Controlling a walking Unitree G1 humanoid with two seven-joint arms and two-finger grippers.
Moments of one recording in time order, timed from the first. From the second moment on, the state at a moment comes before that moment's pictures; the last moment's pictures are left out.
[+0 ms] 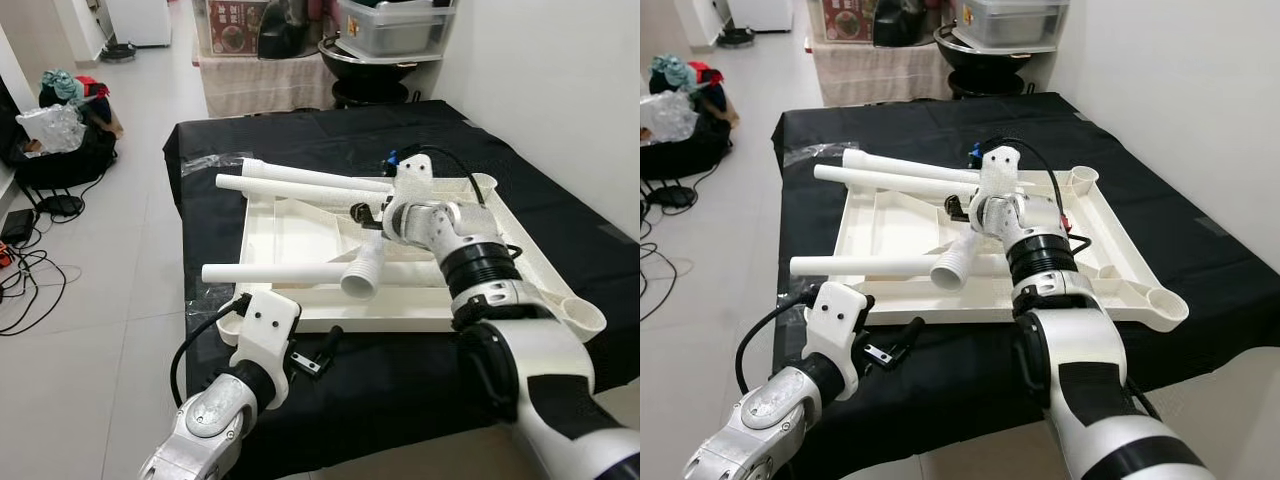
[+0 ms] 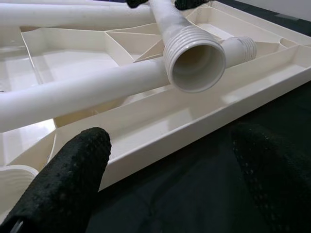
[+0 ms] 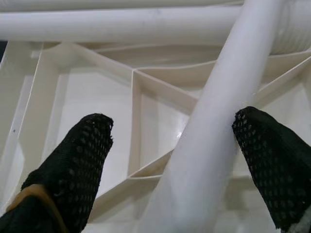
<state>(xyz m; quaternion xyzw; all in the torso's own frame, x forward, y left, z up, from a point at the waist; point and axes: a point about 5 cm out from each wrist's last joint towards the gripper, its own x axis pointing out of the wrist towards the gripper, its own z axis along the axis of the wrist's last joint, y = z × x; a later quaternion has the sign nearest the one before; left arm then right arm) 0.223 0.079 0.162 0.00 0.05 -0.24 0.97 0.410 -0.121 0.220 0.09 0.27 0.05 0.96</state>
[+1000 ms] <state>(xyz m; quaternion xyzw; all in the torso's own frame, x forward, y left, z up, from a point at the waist) 0.217 0.081 0.164 0.00 0.05 -0.22 0.97 0.410 -0.110 0.204 0.07 0.31 0.04 0.95</state>
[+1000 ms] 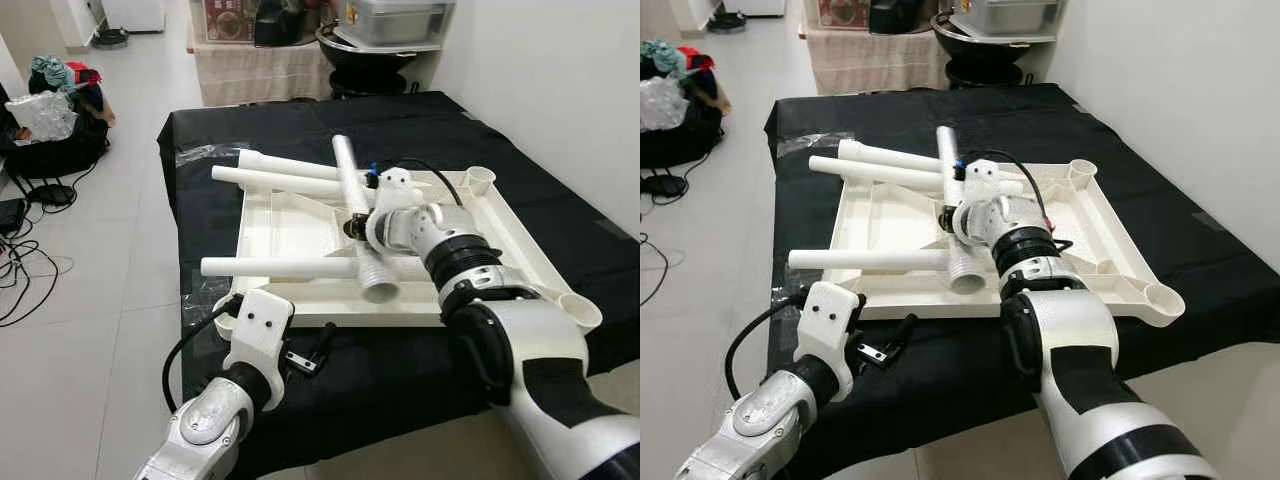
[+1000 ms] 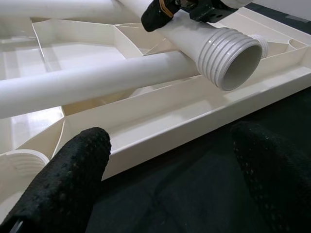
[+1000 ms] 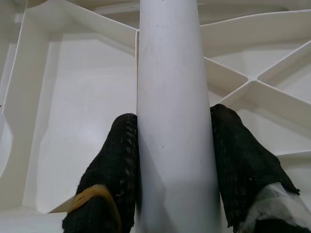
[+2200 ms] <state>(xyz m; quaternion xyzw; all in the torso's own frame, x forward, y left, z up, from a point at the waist) 0.245 0.105 0.203 -0.03 -0.01 -0.24 0.97 0.394 -0.095 0.291 0.27 -0.13 0.27 0.92</state>
